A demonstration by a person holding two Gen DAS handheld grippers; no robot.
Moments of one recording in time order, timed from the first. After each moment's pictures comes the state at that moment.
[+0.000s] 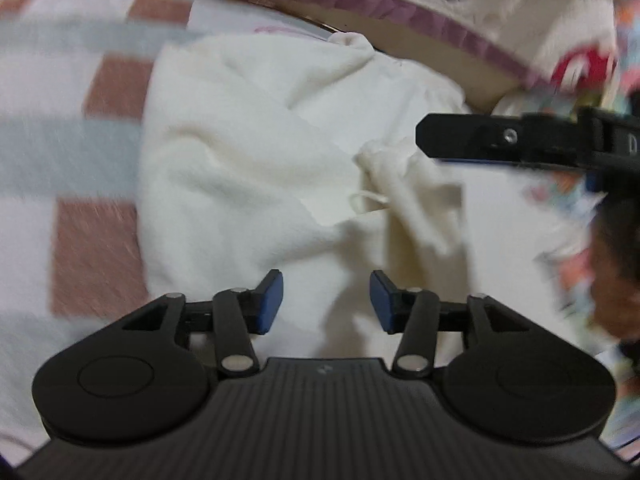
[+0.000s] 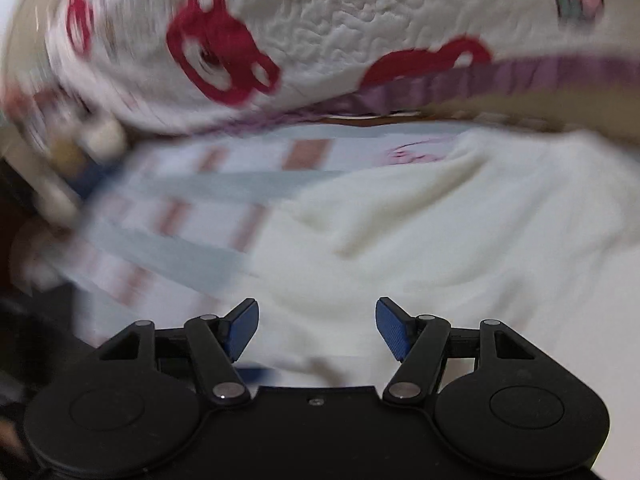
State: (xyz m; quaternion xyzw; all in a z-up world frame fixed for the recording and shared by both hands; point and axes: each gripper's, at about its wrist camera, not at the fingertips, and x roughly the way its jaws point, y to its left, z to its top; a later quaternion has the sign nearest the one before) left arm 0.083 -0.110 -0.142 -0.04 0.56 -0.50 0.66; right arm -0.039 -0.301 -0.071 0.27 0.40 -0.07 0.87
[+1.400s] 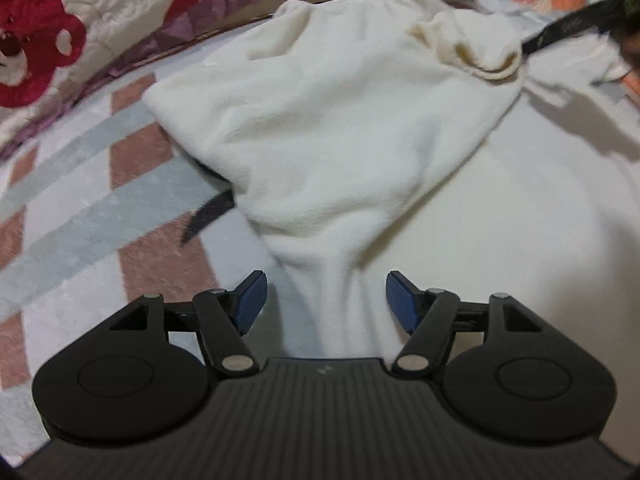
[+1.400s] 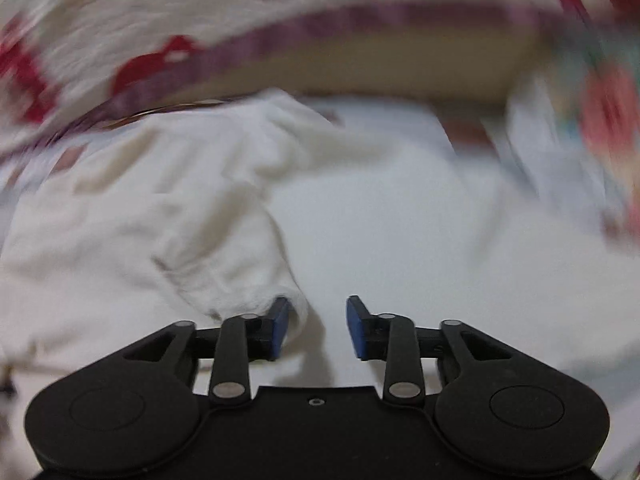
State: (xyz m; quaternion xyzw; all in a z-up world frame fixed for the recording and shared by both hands) left arm 0.003 -0.122 -0.133 0.29 0.39 -0.50 0.72; right arm -0.202 -0.399 -0.108 0.15 0.41 -0.32 0.84
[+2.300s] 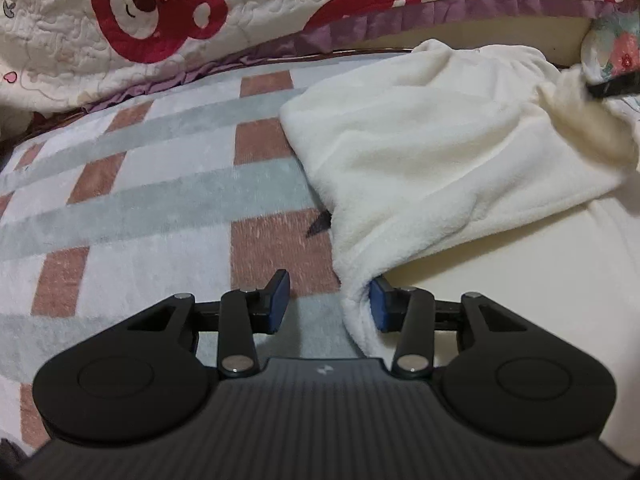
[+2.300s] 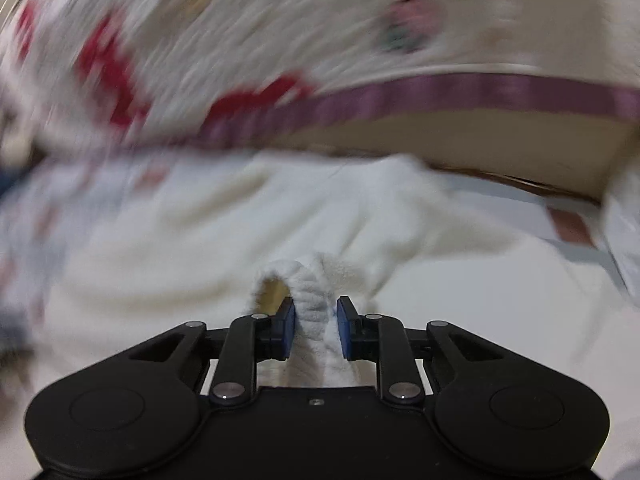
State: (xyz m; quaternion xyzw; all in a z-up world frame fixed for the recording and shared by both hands) left arm 0.027 -0.082 -0.129 0.21 0.37 -0.39 0.82; right arm -0.155 -0.400 -0.090 0.17 0.35 -0.25 0.89
